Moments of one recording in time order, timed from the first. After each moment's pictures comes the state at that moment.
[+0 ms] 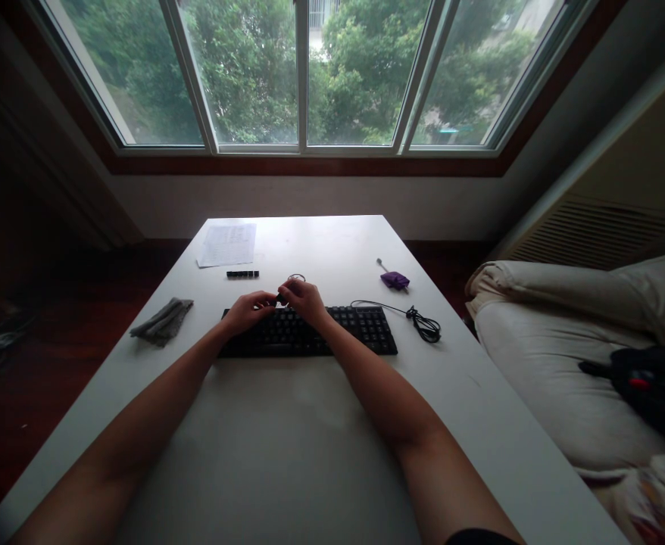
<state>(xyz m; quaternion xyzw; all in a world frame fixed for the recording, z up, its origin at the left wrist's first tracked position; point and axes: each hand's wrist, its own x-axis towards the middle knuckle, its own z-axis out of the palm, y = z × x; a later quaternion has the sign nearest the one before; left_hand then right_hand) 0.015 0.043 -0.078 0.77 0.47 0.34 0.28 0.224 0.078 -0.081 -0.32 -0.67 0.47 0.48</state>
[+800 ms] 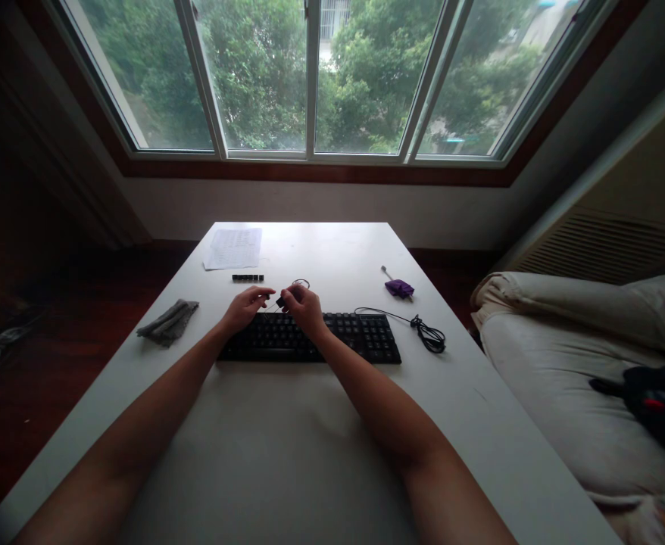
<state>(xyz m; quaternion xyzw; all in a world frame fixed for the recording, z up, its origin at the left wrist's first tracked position) 0.001 0.053 -0.076 0.72 0.50 0.41 0.27 0.209 0.058 -0.069 -0.38 -0.62 0.46 0.51</state>
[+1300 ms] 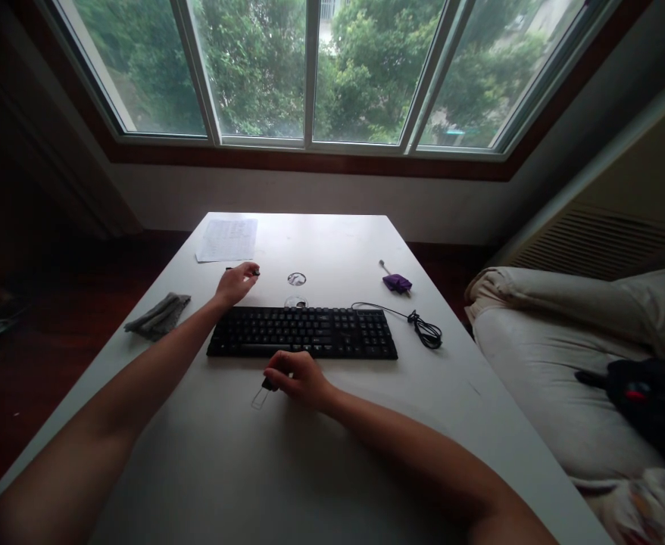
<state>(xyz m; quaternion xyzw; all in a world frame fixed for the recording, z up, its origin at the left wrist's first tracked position) -0.021 0.113 -0.083 0.70 0.61 0.35 0.14 0.246 -0.068 -0.091 -0.29 -0.69 0.59 0.32</state>
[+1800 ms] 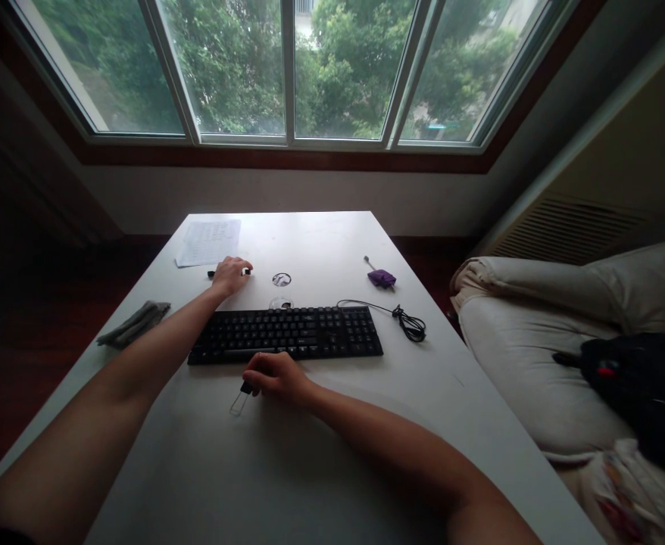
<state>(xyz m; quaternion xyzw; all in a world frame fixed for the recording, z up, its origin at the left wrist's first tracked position) -0.008 0.176 -0.099 0.76 0.62 0.16 -0.02 0.239 -0.062 -0.097 -0.27 -0.63 0.67 0.29</state>
